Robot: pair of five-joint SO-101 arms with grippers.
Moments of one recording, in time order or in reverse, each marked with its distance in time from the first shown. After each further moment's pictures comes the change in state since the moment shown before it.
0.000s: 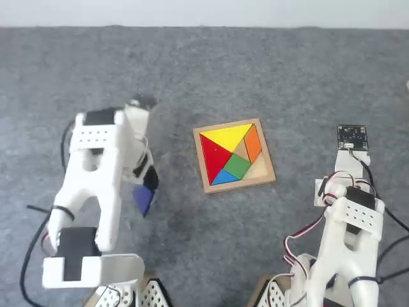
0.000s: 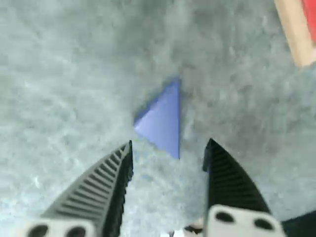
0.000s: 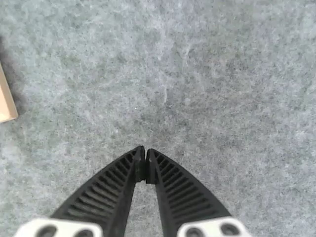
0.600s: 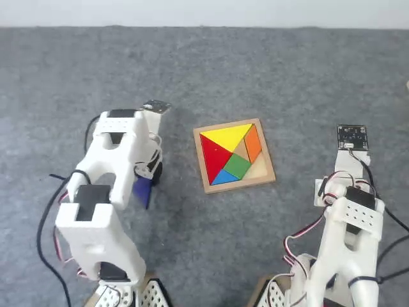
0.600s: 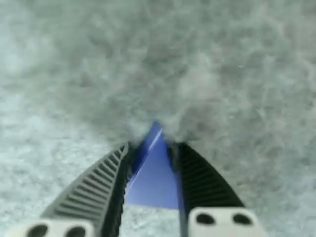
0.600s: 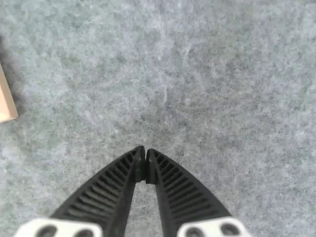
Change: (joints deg) left arm 4.0 23.5 -10.5 -9.2 4.5; right arm 0.0 0.0 0.0 0.0 0.0
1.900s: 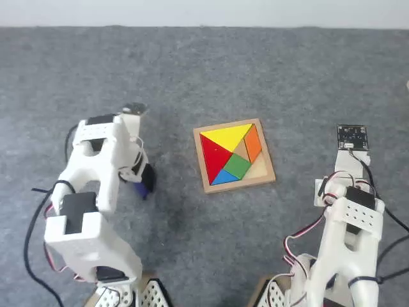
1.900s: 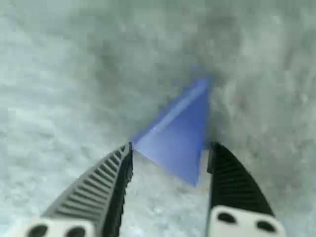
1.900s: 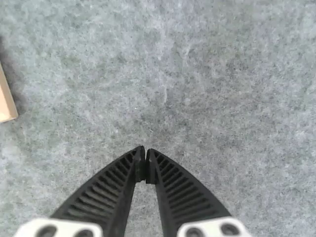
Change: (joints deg) left arm -9.3 -6.2 4.9 -2.6 -0.7; right arm 0.0 0.0 0.0 0.0 0.0
